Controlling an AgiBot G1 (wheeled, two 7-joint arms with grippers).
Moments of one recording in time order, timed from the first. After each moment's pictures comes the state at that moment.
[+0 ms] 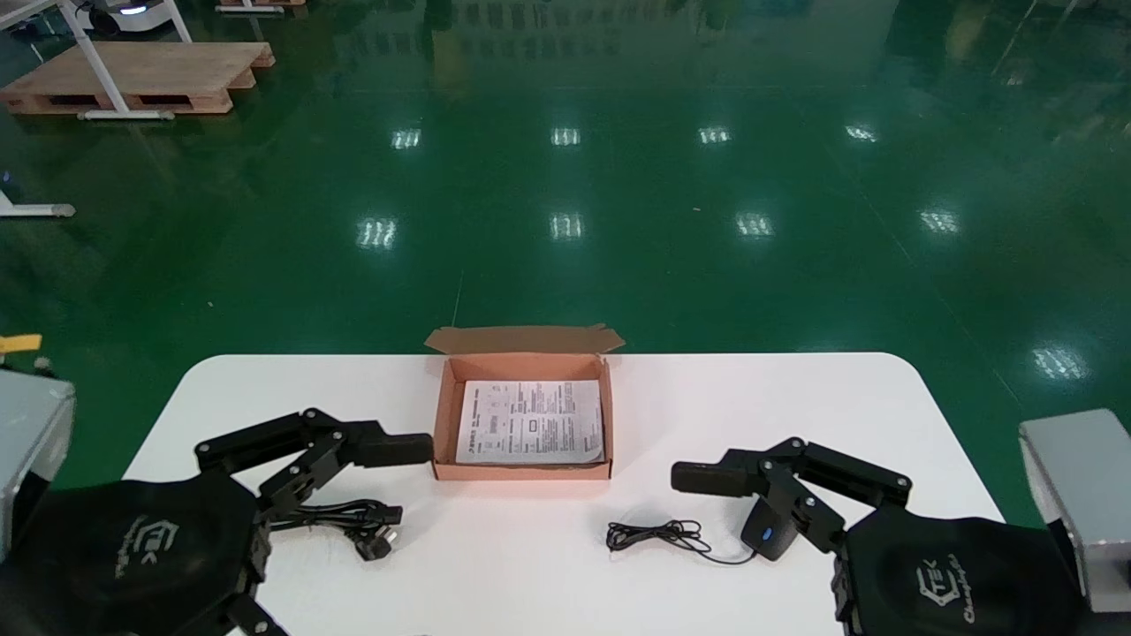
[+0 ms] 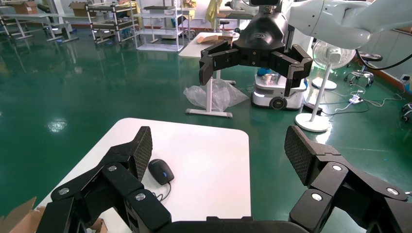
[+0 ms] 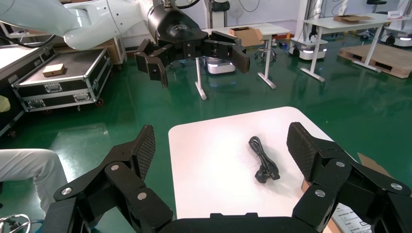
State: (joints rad) left arm -1.08 0.61 0.29 -1.29 0.76 1.49 -0.18; right arm 1.07 -0.61 -0.29 1.29 -0.74 -1.49 0.18
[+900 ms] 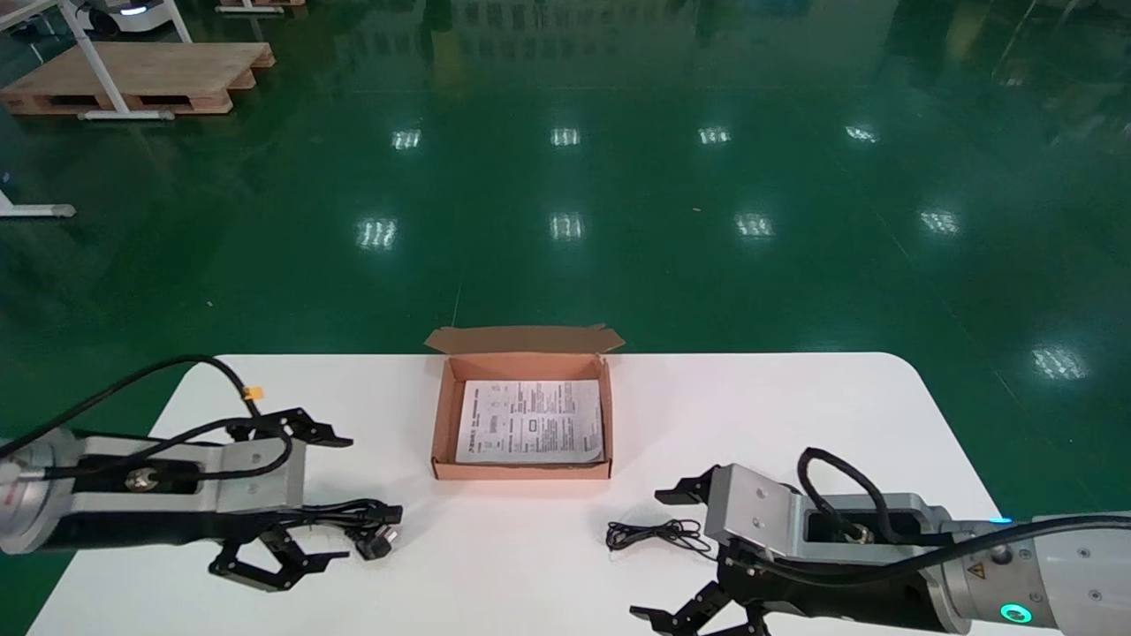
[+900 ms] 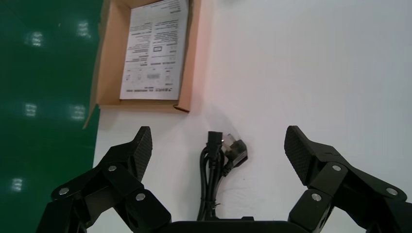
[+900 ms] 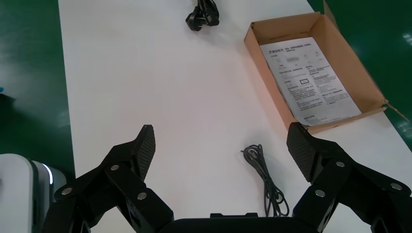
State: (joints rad) left arm -1.40 0.69 0.56 -1.31 1.67 1.34 -0.16; right arm 1.25 -0.78 -0.55 1.32 -1.44 -1.22 0.30
